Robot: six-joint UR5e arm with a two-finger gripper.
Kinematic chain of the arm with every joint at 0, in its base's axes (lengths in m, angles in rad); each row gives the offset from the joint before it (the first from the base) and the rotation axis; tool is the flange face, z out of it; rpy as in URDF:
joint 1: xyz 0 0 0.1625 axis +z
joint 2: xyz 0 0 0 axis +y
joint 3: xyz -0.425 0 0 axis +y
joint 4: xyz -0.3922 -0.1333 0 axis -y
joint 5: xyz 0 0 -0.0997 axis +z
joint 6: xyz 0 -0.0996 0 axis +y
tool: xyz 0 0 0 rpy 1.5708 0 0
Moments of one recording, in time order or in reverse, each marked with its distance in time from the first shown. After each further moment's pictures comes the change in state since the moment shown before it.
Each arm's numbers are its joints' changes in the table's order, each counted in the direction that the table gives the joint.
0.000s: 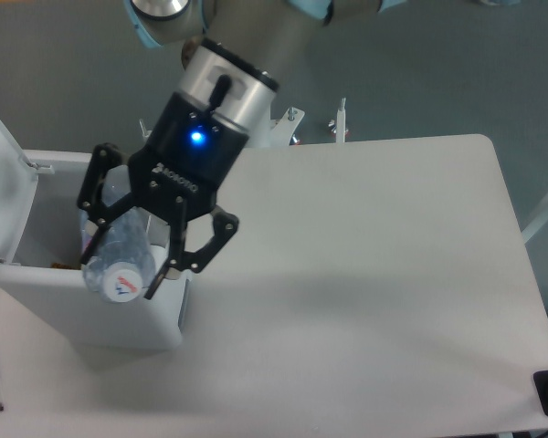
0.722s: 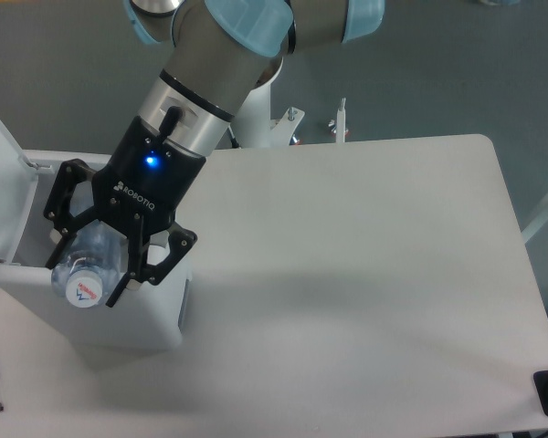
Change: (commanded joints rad) arm -0.023 0.003 0.035 0.023 -0.012 -0.011
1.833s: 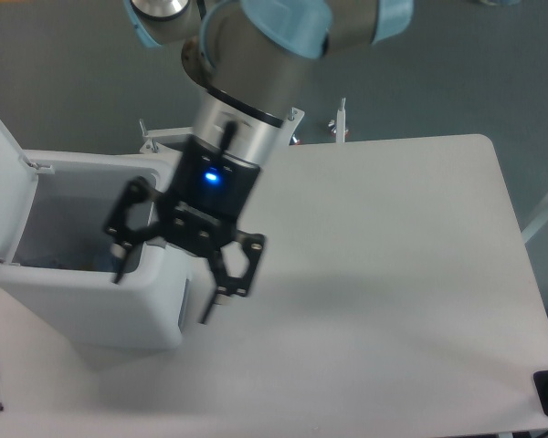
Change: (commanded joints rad) arm 0.155 0.061 -0.006 -0.009 -0.126 -0.038
